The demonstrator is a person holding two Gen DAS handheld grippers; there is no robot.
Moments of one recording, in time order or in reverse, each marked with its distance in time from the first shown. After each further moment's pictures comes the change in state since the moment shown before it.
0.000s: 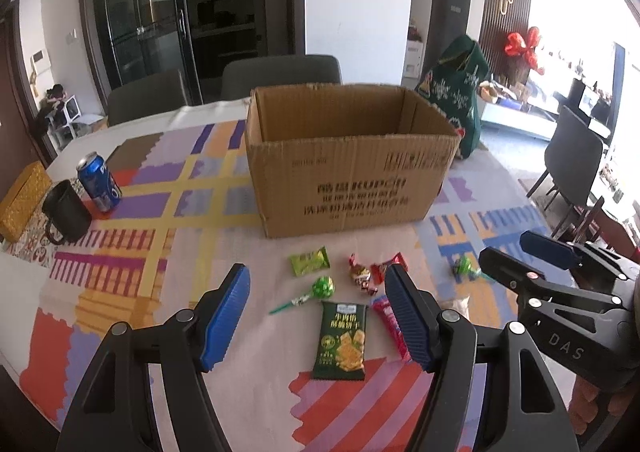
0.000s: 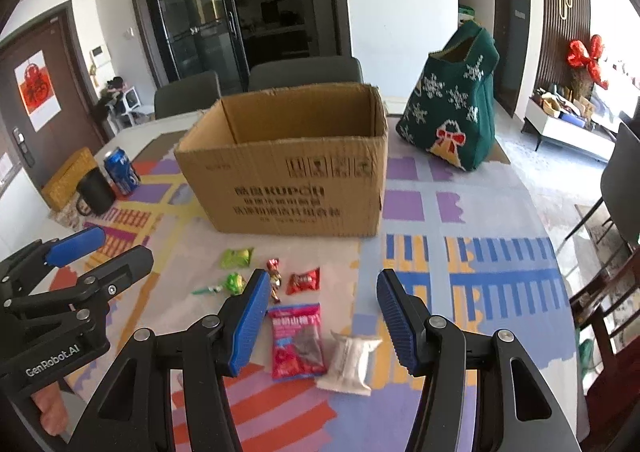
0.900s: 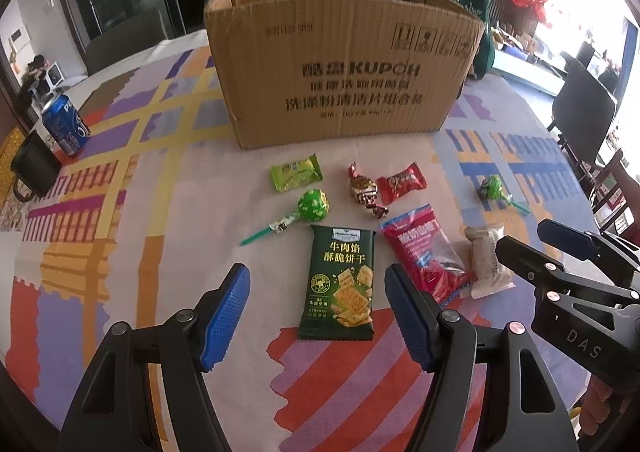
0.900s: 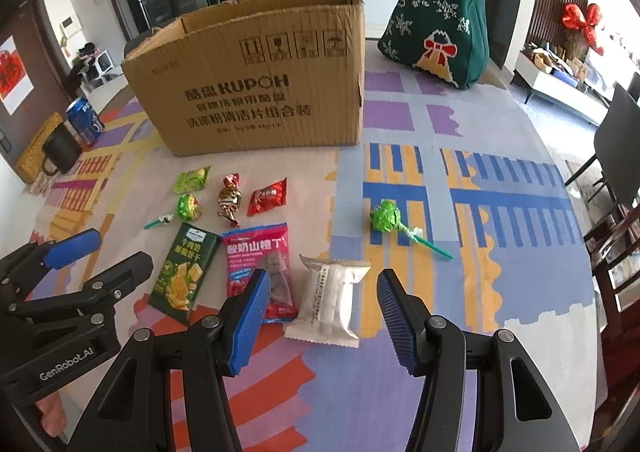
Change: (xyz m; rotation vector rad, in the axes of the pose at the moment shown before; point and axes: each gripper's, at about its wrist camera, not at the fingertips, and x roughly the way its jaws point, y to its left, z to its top) left arm 0.071 -0.009 -0.045 0.017 0.228 -0.012; right arm 0.053 -0.015 -0.050 0.035 0.197 -0.057
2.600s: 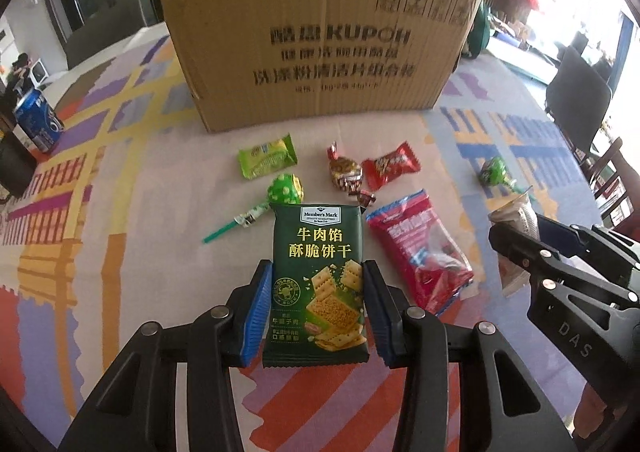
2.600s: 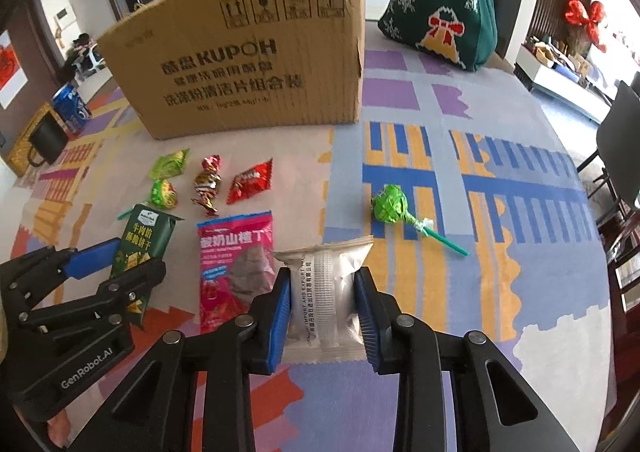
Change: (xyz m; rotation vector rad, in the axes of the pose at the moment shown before) left arm 0.026 -0.010 0.000 0.020 0.031 -0.041; right arm 0.028 -0.001 -0.004 -0.008 0.023 -0.013
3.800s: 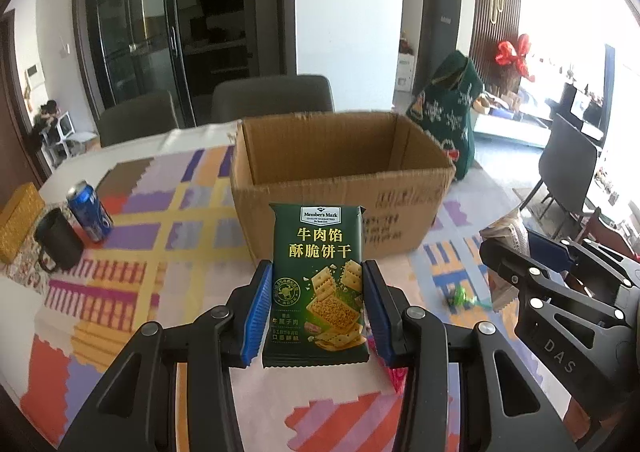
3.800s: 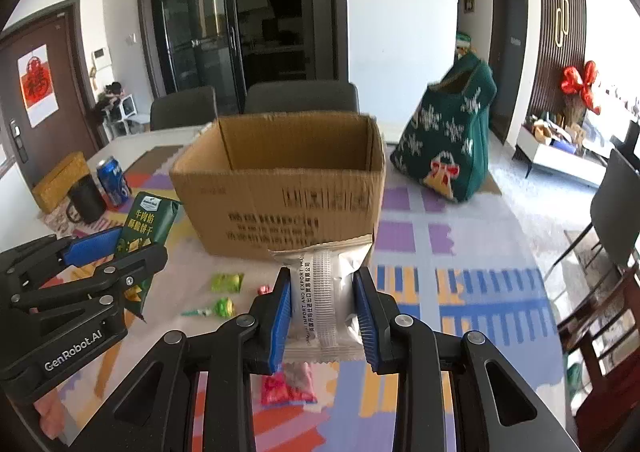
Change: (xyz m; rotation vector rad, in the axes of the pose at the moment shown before) left arm -0.113 0.010 0.056 -0.008 -0.335 0.037; right arm -0.099 0.019 0.055 -0.069 -0.327 0.018
